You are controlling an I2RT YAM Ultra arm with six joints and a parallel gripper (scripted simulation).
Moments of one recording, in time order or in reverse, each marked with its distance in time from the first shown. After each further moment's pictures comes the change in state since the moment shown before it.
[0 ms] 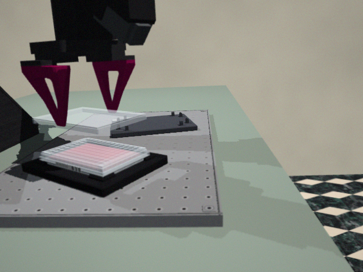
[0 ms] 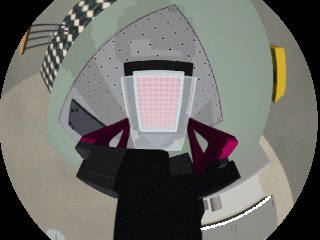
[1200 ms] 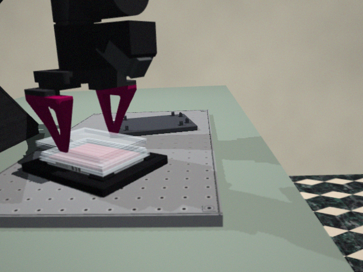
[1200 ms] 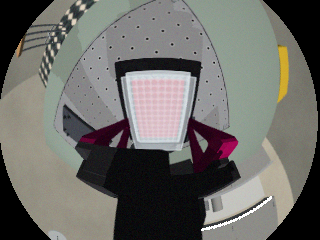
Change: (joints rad) arm 0.056 0.045 -0.042 0.111 -0.020 0.064
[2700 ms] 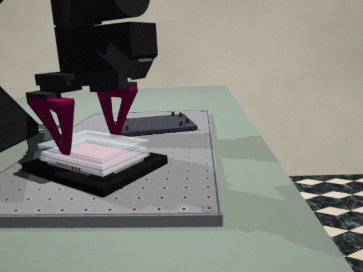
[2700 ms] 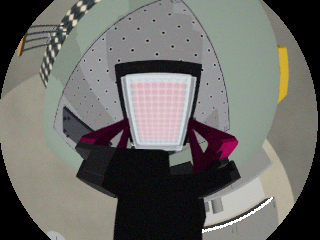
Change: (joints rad) arm 0.005 -0.001 -0.014 0.037 -0.005 0.018
